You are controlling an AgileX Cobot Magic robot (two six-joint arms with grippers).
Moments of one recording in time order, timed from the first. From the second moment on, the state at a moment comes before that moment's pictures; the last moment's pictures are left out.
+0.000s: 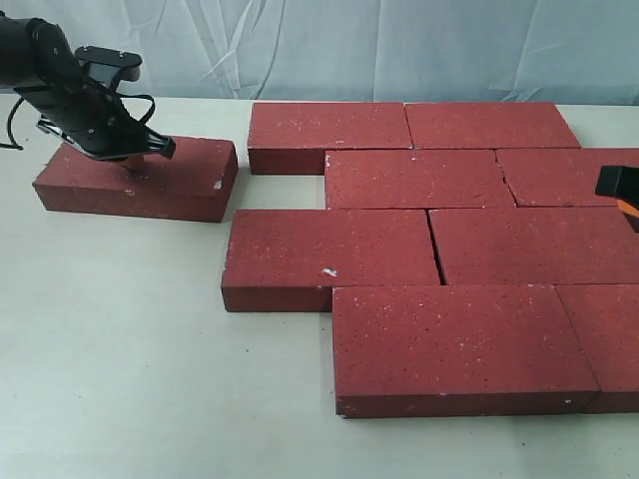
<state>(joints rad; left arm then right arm) -0.11 2.11 -1.46 -0.17 0.58 0.26 0.02 0.97 -0.56 0.30 0.39 -0.07</state>
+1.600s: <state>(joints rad) -0.18 2.08 -1.41 -0.07 0.55 0.19 0.02 0.97 -0.56 0.32 0.39 -0.07</state>
